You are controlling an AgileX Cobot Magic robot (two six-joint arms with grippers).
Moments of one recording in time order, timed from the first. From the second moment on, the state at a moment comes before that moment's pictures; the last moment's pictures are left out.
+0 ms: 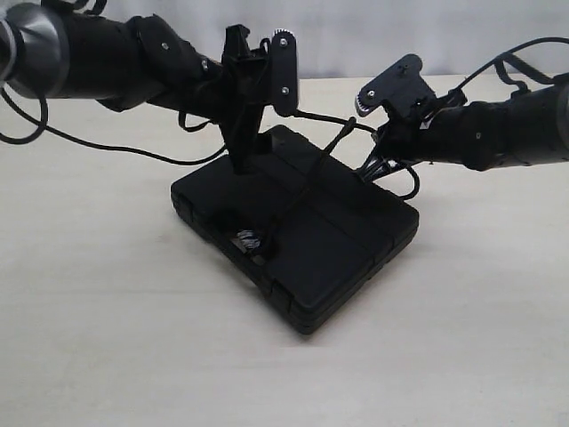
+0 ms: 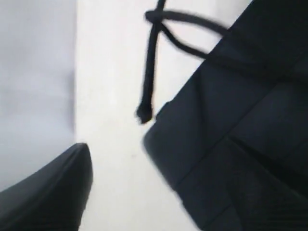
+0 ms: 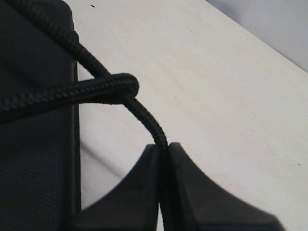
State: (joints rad) left arm -0.53 1.97 -1.34 -0.72 0.20 1.80; right arm 0.26 1.90 -1.02 0.12 -0.11 -0.56
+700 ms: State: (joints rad) left arm -0.63 2.11 -1.34 -0.64 -0.23 2.01; right arm 0.34 1.90 -1.02 0.07 -0.16 -0.59
